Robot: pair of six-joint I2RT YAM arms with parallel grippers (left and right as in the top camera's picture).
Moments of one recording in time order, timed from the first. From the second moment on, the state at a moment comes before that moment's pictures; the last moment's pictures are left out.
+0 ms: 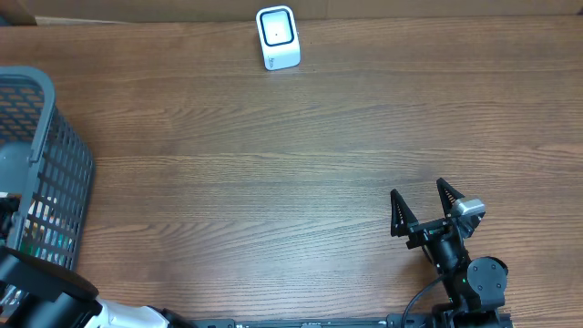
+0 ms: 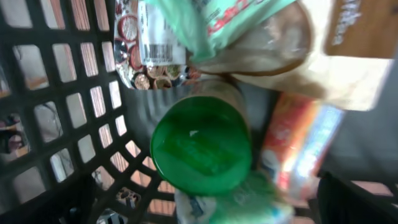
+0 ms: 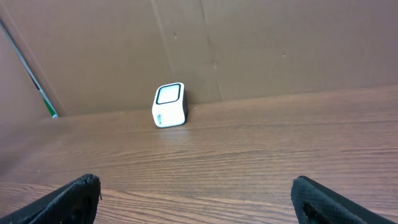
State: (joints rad) left arm 0.97 1.78 1.59 -1.37 -0.20 -0.54; right arm 0.10 0.01 0.02 -0.02 -0.19 0.23
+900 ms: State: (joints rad) left arm 1.04 1.79 1.31 -1.08 -0.04 -0.44; right arm 0.10 0.01 0.02 -0.02 -0.19 0.23
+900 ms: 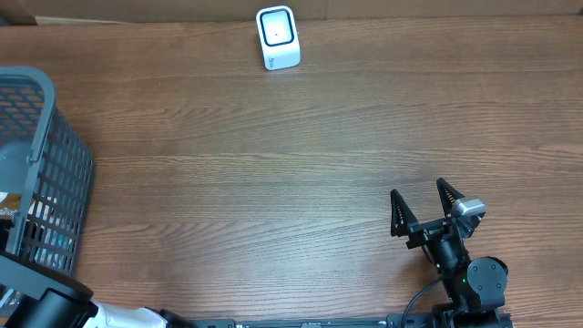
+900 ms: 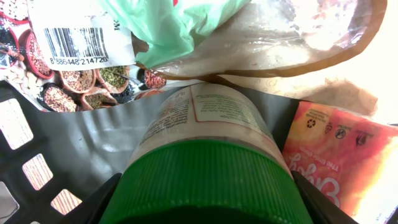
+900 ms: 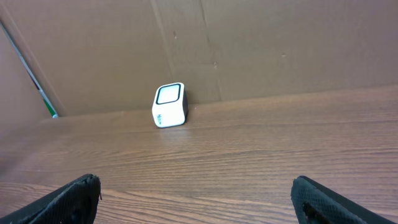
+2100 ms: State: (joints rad) left arm 0.86 1.61 2.07 -1.34 0.37 -0.44; right arm 0.10 0.01 0.02 -0.02 -0.19 0.23
